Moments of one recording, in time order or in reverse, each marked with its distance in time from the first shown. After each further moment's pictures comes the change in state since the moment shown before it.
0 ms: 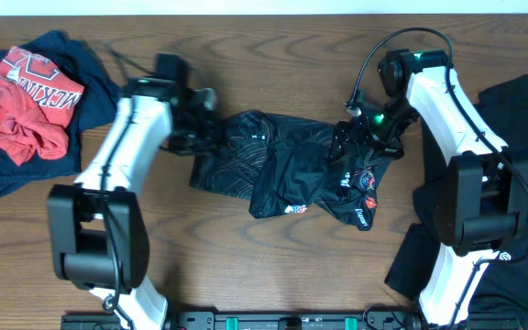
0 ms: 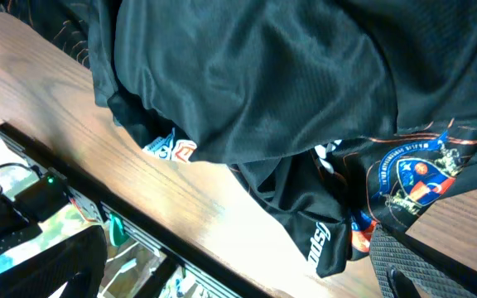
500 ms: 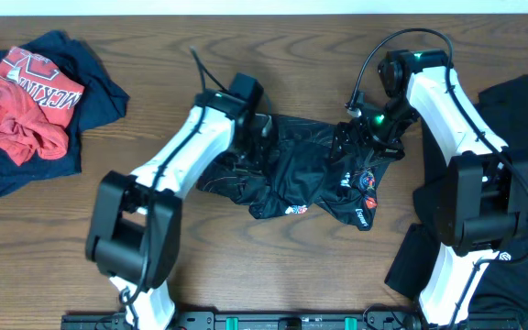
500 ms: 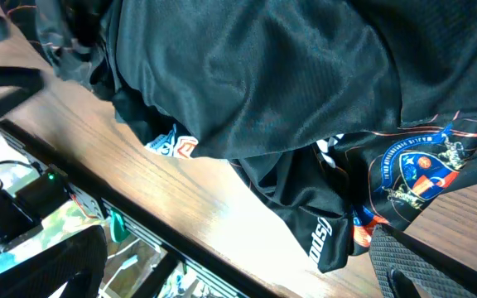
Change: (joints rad) left arm -0.254 0.076 0.000 -0.017 -0.080 -0.023; right arm 0.000 0.000 0.000 -0.011 0.000 -0.003
